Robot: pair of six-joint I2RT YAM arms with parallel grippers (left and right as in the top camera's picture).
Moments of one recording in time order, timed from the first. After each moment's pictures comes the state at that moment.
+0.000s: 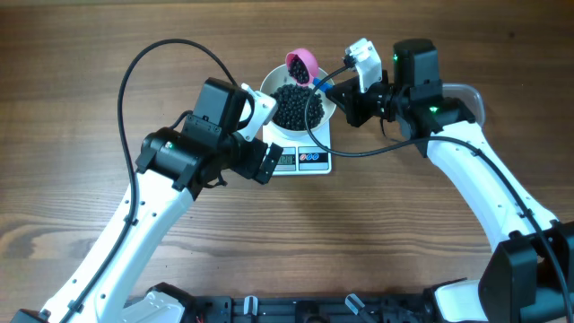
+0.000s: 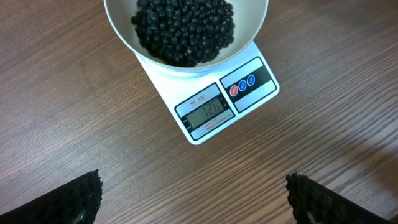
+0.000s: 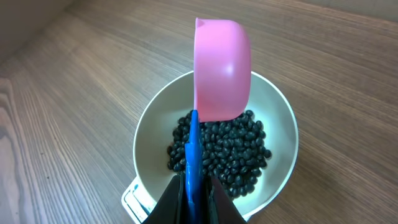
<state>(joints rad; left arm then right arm) -0.45 1.34 1.23 -0.93 0.09 0.08 0.25 1.59 1.17 -0.31 -0.56 -0.11</state>
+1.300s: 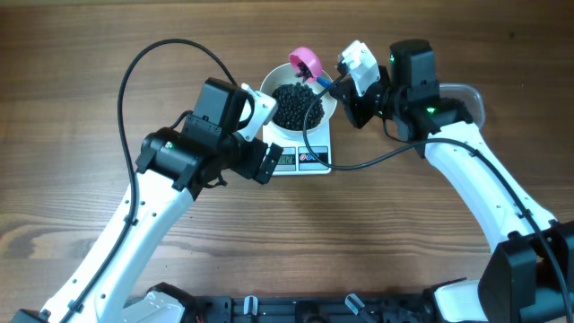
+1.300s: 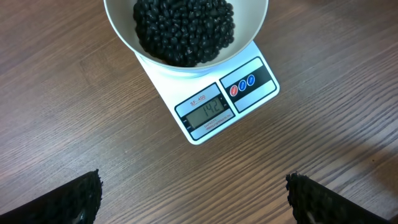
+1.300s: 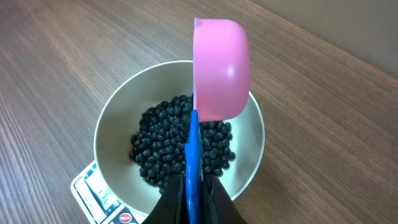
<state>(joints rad) -0.45 1.34 1.23 -0.93 0.09 0.08 0.27 1.59 1.17 -0.31 -0.46 -0.33</state>
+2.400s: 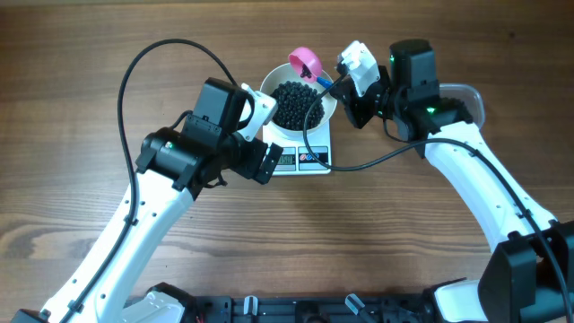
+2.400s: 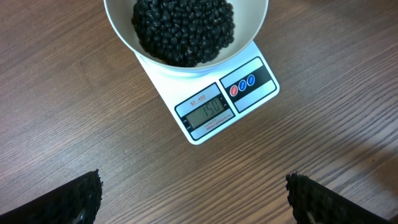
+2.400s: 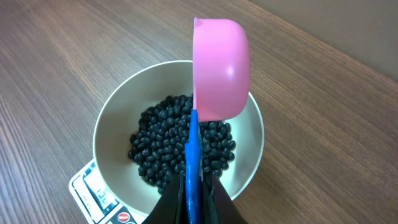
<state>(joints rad) -0.45 1.34 1.23 -0.93 0.09 0.08 0.27 1.59 1.17 -0.31 -0.46 -0.34</state>
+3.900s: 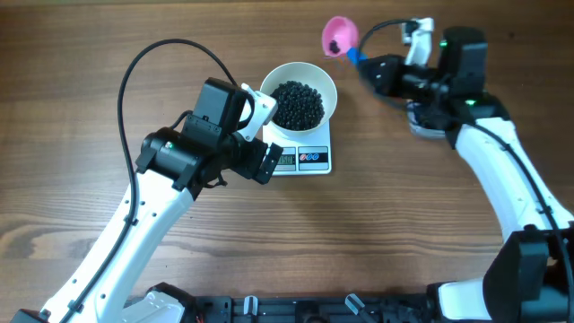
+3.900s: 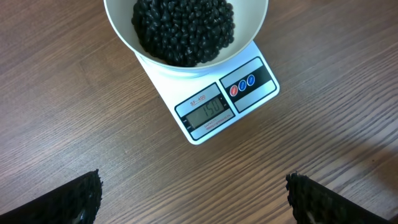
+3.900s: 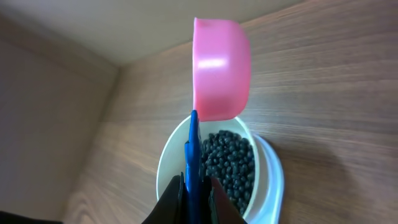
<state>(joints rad) -0.45 1.34 1.23 -0.93 0.09 0.08 0.05 1.59 1.17 -0.17 -0.70 0.45</state>
